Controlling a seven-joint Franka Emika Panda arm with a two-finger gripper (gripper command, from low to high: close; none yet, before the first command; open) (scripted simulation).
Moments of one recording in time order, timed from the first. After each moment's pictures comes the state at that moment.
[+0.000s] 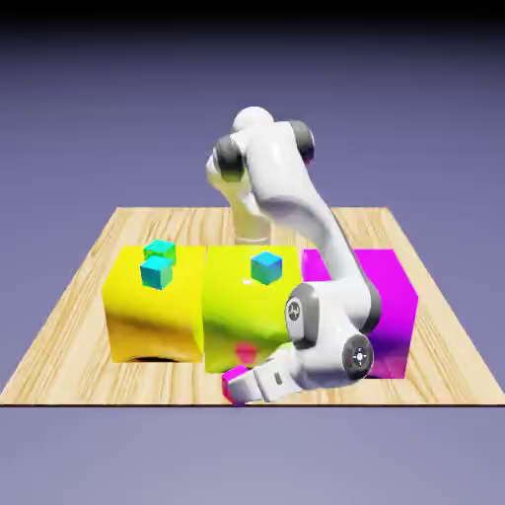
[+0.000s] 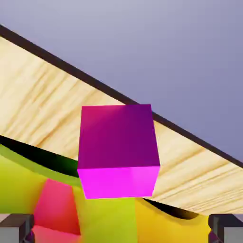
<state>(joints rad) 0.02 1.00 0.25 -1.28 -0.62 1.27 0.48</state>
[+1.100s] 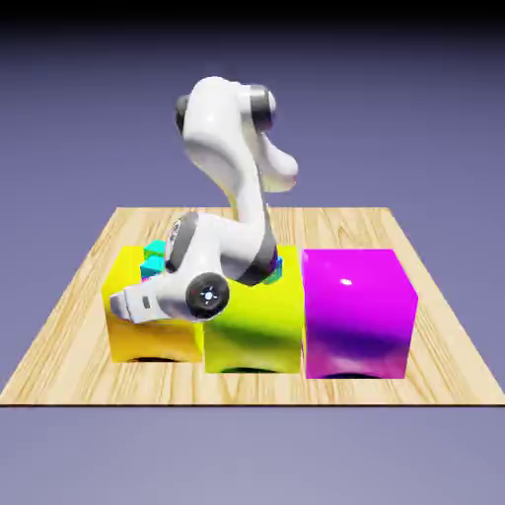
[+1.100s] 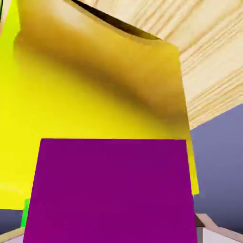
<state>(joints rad) -0.40 0.52 0.25 -1.59 -0.68 1.12 0.28</state>
